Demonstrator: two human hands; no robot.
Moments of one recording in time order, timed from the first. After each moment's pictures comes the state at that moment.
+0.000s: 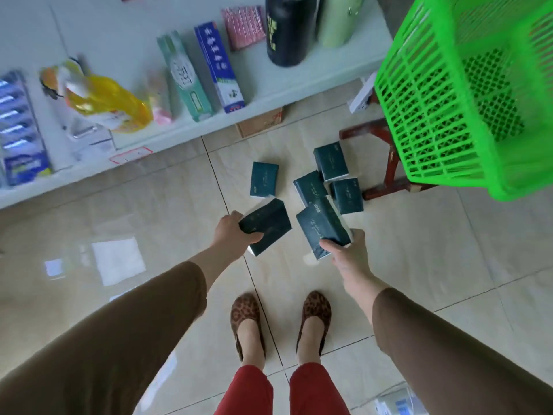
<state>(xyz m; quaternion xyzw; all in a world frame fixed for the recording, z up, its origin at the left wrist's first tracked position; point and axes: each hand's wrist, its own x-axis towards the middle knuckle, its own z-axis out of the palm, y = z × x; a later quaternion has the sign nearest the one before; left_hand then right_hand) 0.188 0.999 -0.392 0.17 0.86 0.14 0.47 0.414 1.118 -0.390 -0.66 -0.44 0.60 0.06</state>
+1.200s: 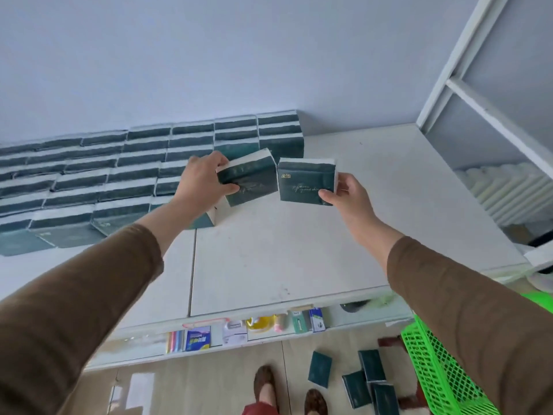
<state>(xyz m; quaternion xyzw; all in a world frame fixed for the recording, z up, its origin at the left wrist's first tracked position) -0.252 1.073 0.238 0.33 0.92 0.23 0.03 -0.059 1.306 0.173 -0.30 -0.66 0.65 0.23</state>
